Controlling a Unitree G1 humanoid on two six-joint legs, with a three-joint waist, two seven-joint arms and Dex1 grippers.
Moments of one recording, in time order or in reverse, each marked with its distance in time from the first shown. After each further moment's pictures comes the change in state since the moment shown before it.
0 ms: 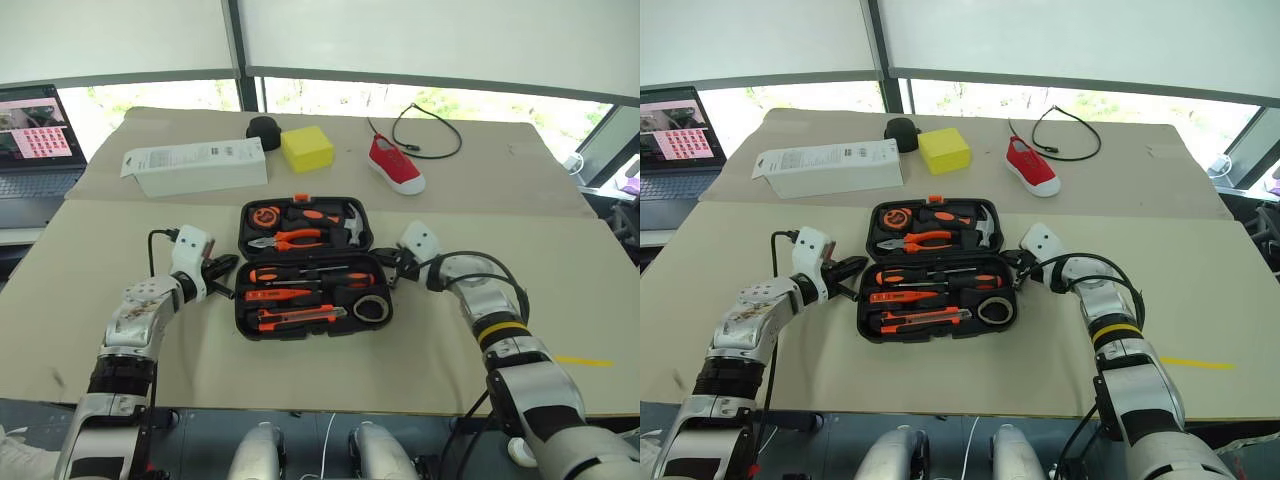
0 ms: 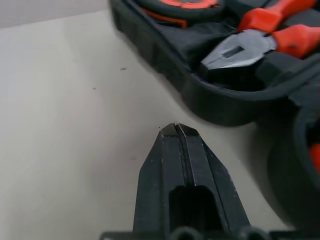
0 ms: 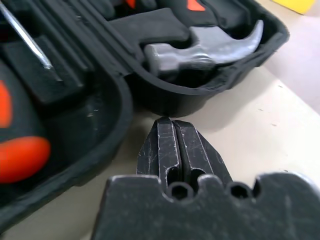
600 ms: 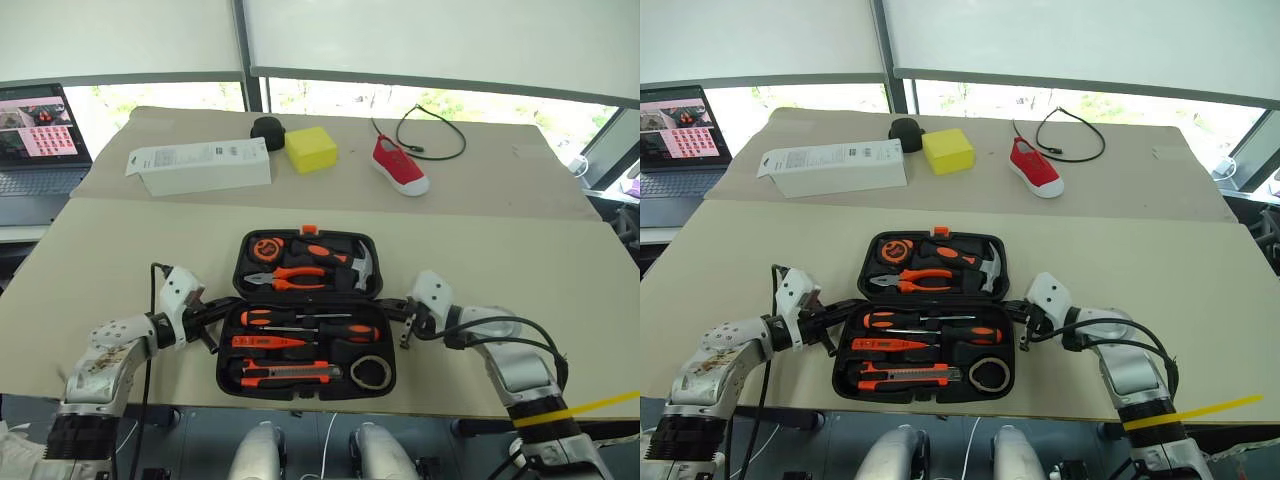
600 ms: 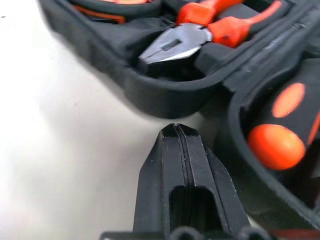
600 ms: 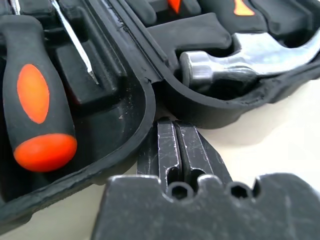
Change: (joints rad) left arm 0.292 0.072 0.087 -0.246 -0.050 -0.037 -0.194; right arm 0.523 -0.109 0.006 -0.906 0.109 0.500 0.036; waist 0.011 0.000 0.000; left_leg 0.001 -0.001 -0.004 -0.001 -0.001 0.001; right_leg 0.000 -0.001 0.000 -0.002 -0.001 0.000
